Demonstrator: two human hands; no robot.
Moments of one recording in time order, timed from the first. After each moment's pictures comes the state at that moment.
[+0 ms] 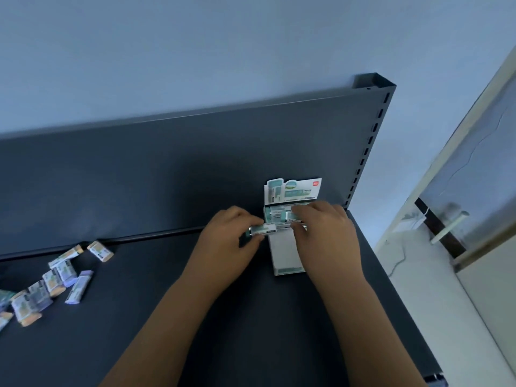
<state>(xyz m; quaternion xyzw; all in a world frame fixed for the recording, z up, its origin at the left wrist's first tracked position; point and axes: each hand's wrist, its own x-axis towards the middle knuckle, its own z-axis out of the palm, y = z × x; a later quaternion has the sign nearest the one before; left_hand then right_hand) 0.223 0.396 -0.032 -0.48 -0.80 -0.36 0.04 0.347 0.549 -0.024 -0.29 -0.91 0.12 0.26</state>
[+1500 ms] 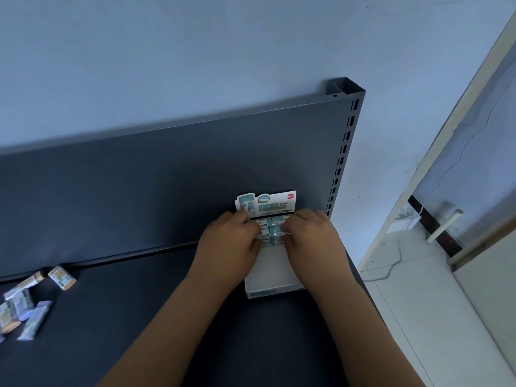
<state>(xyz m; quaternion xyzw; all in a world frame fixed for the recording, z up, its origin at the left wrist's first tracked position) 0.216 0.472 -0.051 -0.51 -0.84 -0.16 0.13 0.337 0.610 -0.058 -0.22 -0.93 0.13 0.27</state>
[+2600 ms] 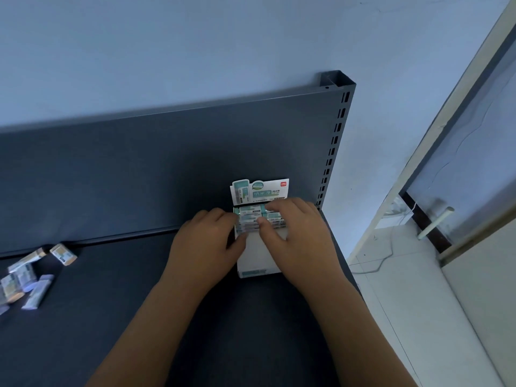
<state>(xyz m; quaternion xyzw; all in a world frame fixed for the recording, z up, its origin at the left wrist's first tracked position) 0.239 0.432 -0.038 -0.46 -0.87 -0.17 0.10 0.365 0.577 -0.026 -0.22 -0.90 0.28 0.26</state>
